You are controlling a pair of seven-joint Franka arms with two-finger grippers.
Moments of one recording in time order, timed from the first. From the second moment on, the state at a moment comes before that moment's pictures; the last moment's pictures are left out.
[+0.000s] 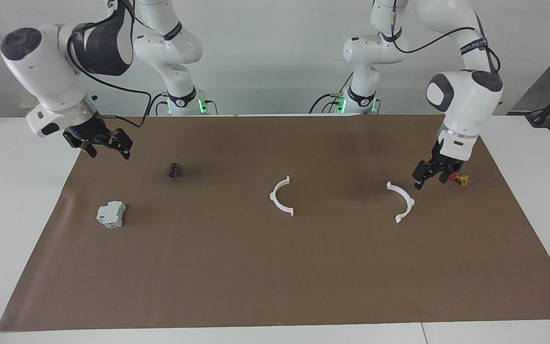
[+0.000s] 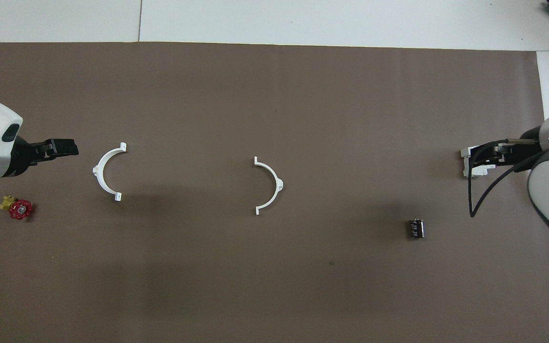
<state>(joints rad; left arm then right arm) -0.05 0.04 0.07 -2.19 -0.06 2.45 -0.17 -0.06 -0.02 -0.08 -1.76 0.01 1.70 -0.02</state>
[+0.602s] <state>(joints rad) -0.09 0.16 0.06 -2.27 -0.06 2.61 -0.33 -0.06 -0.04 -0.05 -1.54 -0.04 1.48 -0.06</state>
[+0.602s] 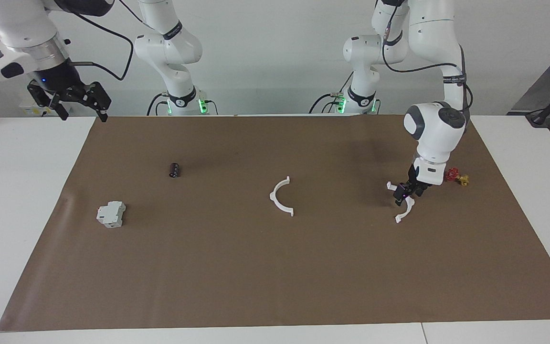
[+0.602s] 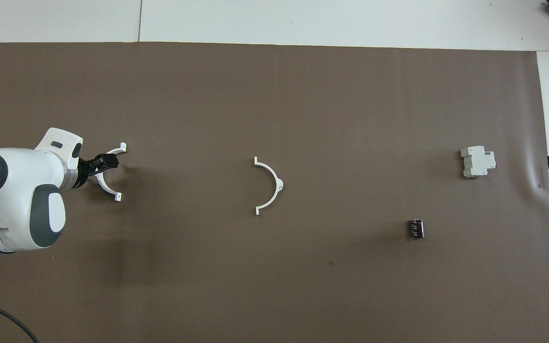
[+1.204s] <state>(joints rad) -0.09 0.16 0.07 -2.27 -0.06 2.61 -0.28 -0.04 -0.04 -0.05 -1.57 -0.02 1.46 -0.02</state>
